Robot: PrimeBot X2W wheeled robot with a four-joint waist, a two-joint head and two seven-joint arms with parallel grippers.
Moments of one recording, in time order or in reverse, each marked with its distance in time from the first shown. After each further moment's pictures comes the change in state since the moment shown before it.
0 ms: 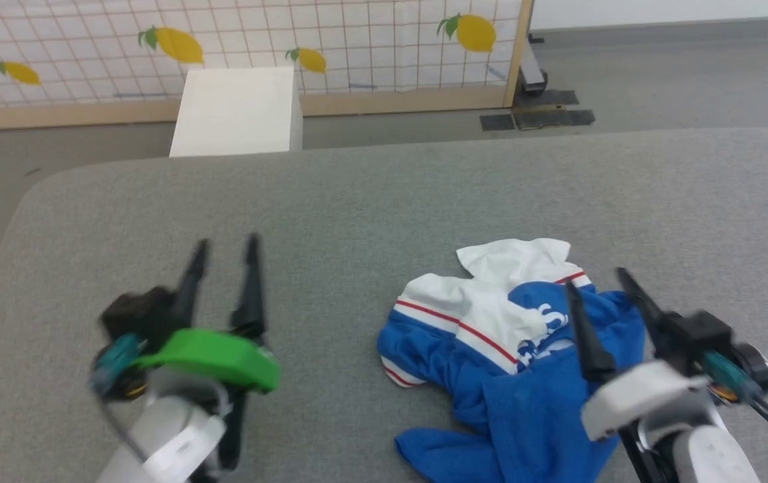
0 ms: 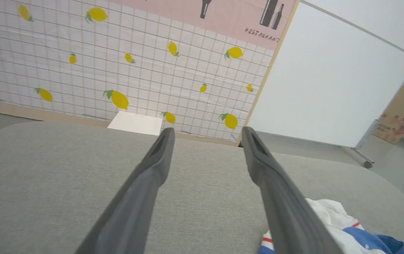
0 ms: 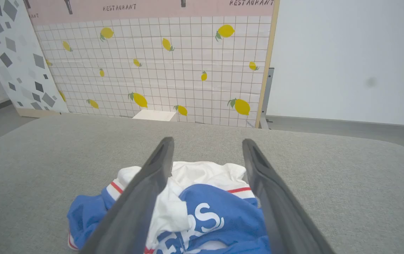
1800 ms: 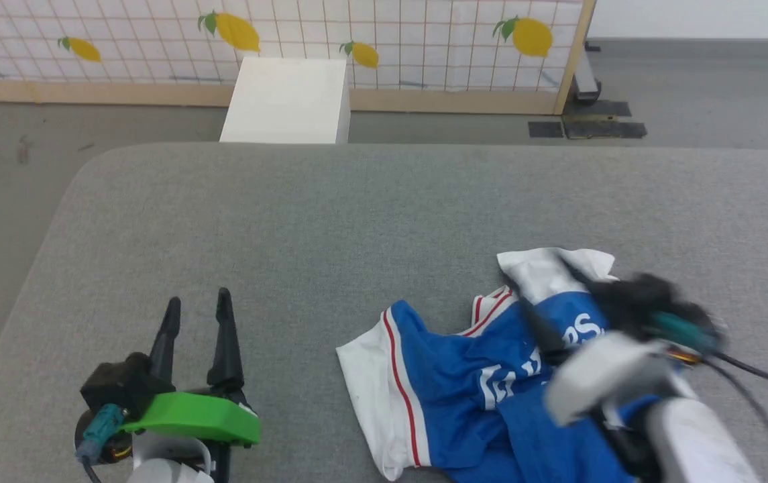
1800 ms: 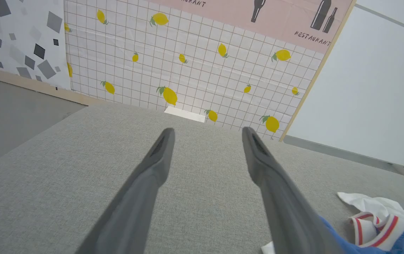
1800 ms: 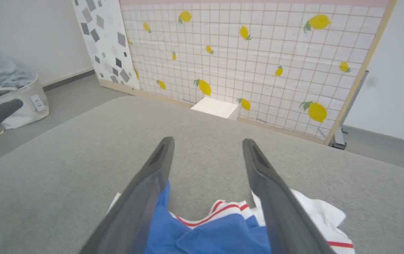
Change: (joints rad) left arm 0.197 -0.233 0.382 0.006 0.332 -0.243 -0.001; right arm -0.110 -0.054 0.202 -0.036 0.117 0.000 0.180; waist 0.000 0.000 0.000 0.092
